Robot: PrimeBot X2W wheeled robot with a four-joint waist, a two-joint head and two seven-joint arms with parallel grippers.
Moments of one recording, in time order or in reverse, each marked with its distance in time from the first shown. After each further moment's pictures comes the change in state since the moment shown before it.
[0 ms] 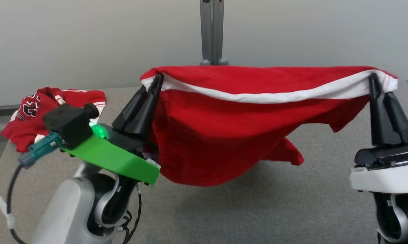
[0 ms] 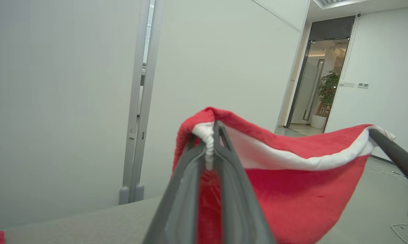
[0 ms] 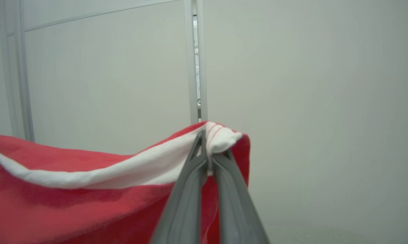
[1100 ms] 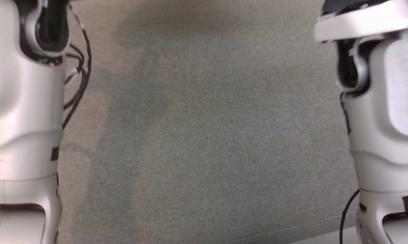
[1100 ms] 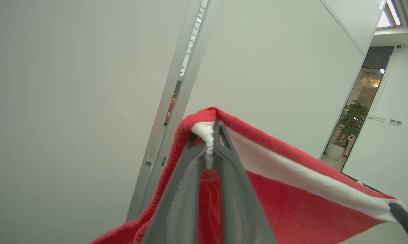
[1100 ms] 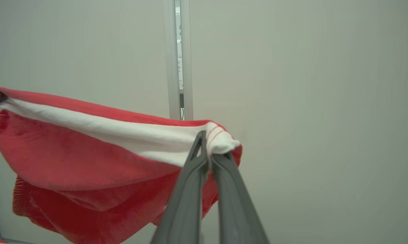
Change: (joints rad) left arm -0.783 -0.044 0.148 0.556 -0.019 -0.052 -0.130; right arm -0.819 0.008 0.089 0.687 0.007 0.000 -0.281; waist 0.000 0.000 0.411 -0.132
